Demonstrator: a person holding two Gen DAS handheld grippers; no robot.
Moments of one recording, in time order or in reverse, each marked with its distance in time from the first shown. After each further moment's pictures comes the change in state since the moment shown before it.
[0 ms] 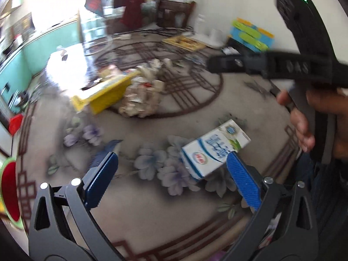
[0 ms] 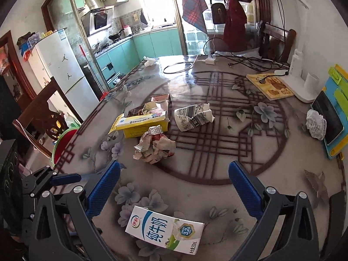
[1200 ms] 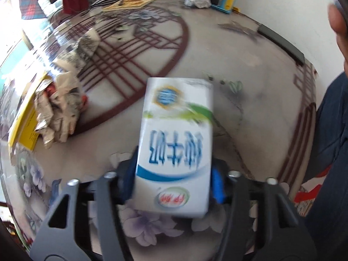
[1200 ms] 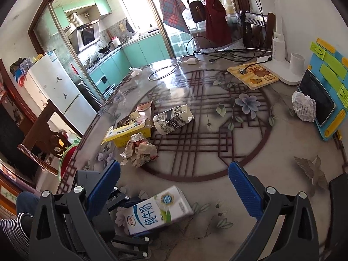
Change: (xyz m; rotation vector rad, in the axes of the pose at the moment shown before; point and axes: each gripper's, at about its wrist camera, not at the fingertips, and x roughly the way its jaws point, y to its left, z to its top) left arm 0.118 -0.049 0.021 0.249 0.259 -0.058; right arm -0.023 -0.043 0.003 0.122 -0.038 0.016
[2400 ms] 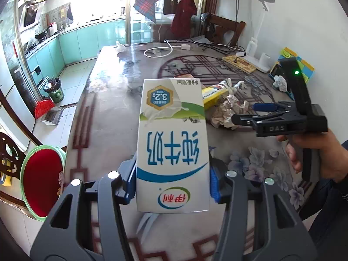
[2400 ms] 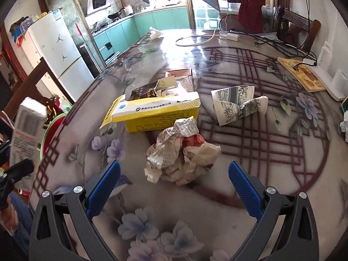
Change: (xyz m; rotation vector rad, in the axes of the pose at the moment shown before) left arm -0.165 0.163 -0.130 -0.474 -0.328 0.236; right arm 0.152 0.097 -0.005 -0.157 0.150 -0.063
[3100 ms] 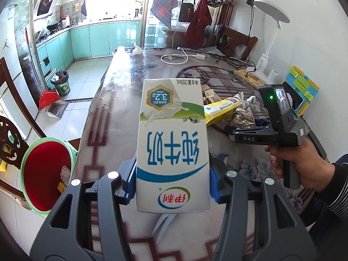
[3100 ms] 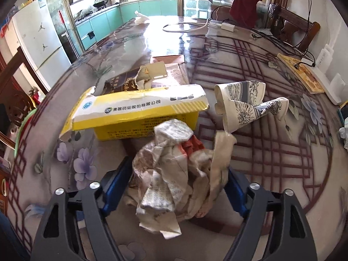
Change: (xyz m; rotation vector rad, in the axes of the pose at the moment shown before) left arm -0.011 0.034 -0.001 -0.090 -0.046 0.009; right arm 0.053 0.006 0.010 -0.032 0.056 -0.146
